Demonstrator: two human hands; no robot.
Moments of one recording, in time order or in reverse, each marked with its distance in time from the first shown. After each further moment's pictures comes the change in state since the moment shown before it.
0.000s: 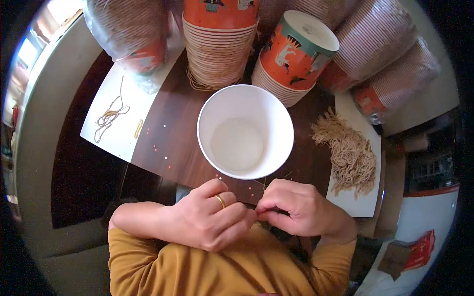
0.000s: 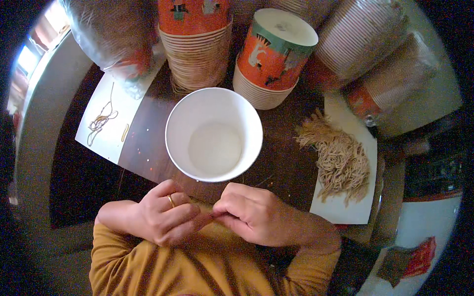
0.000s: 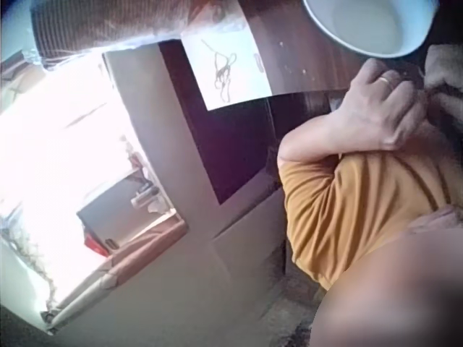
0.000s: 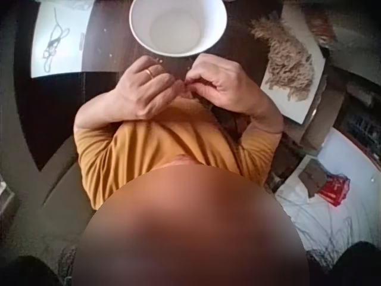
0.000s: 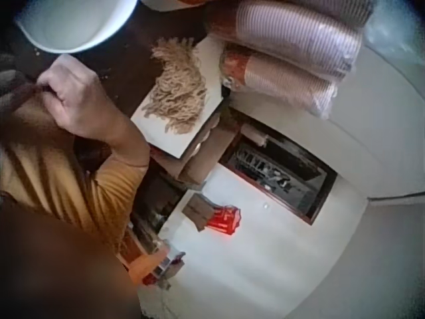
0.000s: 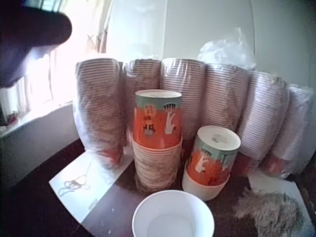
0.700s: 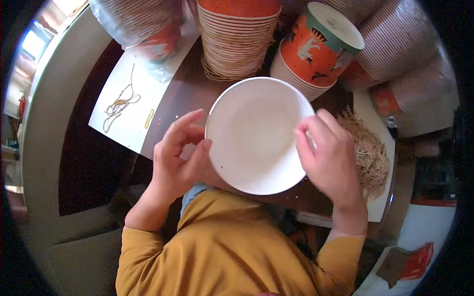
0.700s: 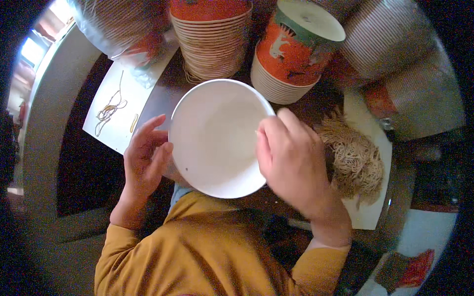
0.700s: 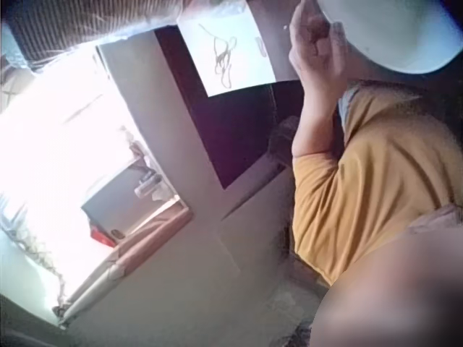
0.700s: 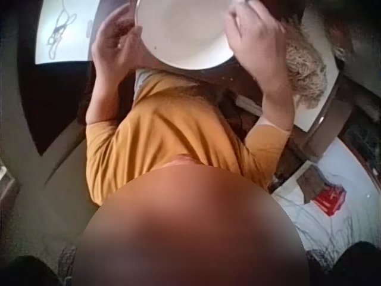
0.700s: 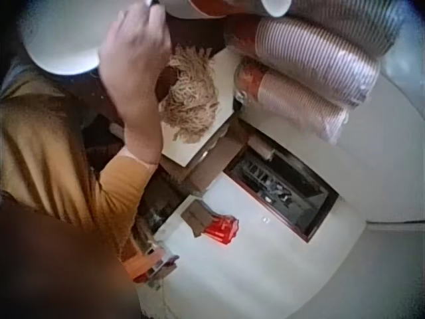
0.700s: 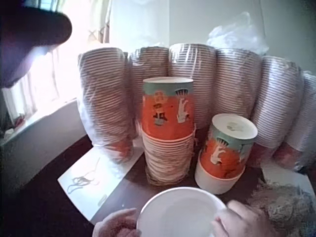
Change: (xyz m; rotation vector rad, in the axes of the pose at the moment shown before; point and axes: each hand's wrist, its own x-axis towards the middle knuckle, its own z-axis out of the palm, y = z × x) left_hand -0.047 -0.038 0.005 -0.499 0.426 -1.065; right_hand 0.042 0.032 -0.025 -0.776 0.340 0.188
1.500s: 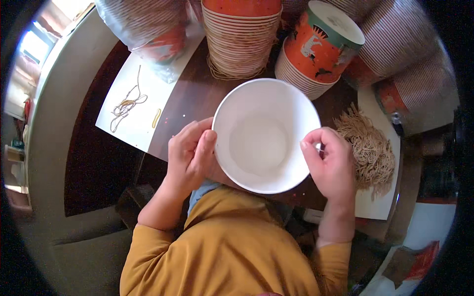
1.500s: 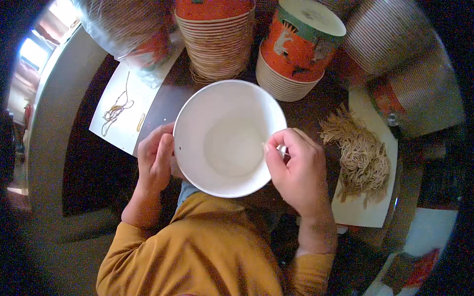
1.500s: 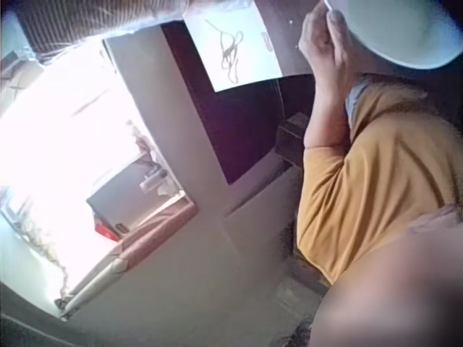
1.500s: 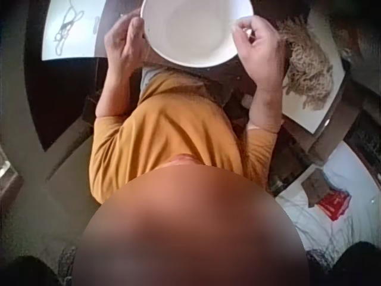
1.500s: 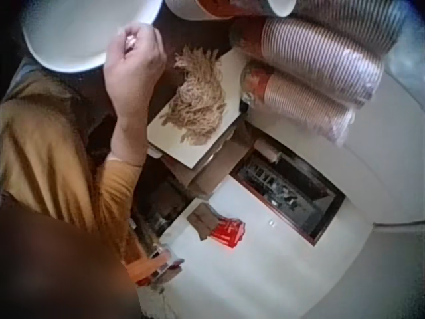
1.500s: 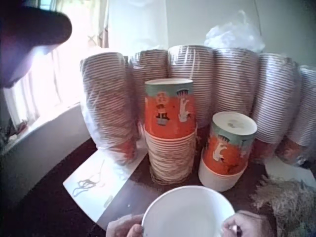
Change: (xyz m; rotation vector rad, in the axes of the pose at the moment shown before) left_hand 0.000 -0.005 0.008 0.021 0.091 -0.004; right_hand -0.028 -0.010 0.012 0.295 0.100 0.347
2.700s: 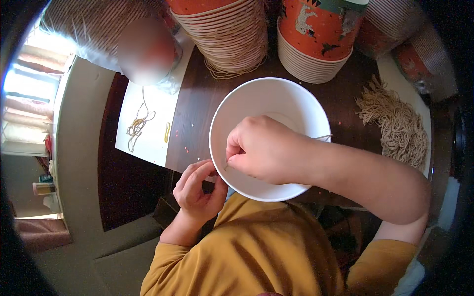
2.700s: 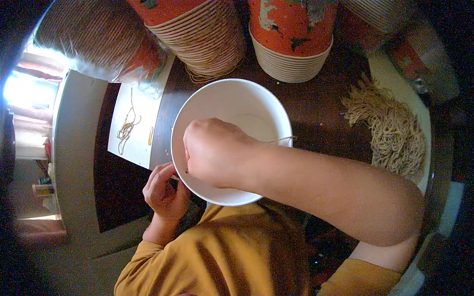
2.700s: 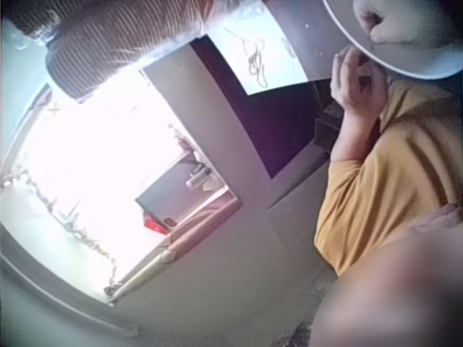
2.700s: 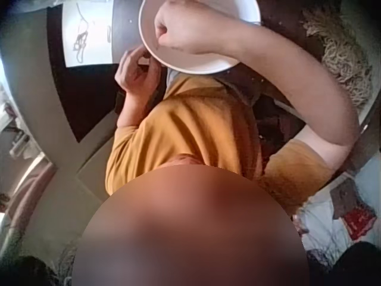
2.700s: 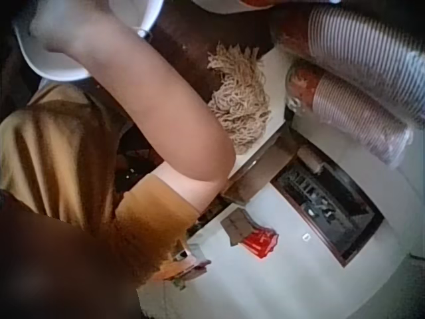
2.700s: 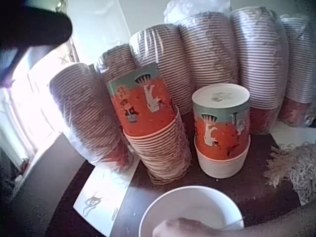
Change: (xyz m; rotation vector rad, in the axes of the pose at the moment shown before) left_hand -0.026 0.000 -0.003 0.536 -0.032 0.331; right_hand 0.064 -0.029 0.063 0.311 -0.865 -0.030
